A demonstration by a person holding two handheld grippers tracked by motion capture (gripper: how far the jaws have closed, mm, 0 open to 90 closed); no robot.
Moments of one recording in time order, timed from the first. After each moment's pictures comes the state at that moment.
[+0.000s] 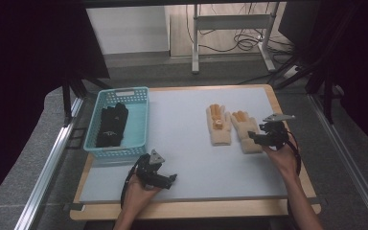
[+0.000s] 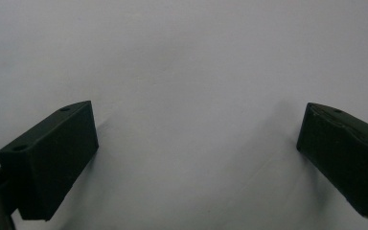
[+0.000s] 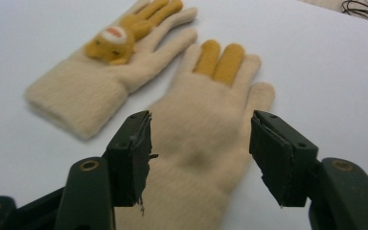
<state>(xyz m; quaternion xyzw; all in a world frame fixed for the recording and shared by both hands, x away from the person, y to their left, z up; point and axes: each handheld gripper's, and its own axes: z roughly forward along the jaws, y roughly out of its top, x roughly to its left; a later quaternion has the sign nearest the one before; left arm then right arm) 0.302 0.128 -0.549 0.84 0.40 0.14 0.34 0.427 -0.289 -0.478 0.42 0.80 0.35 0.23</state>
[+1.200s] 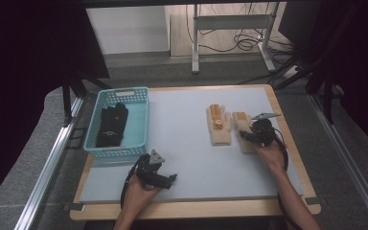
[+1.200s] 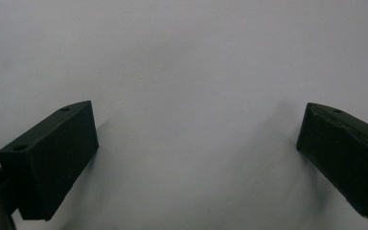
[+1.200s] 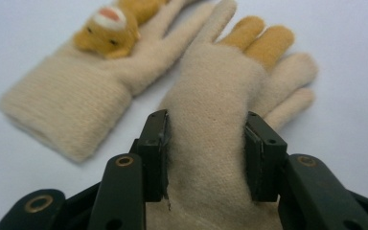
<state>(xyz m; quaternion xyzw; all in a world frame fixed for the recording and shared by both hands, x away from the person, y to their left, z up) 0.302 0.128 -0.549 0.84 0.40 0.14 0.35 0.448 -0.269 -0.503 0.44 0.81 0.35 0.19</state>
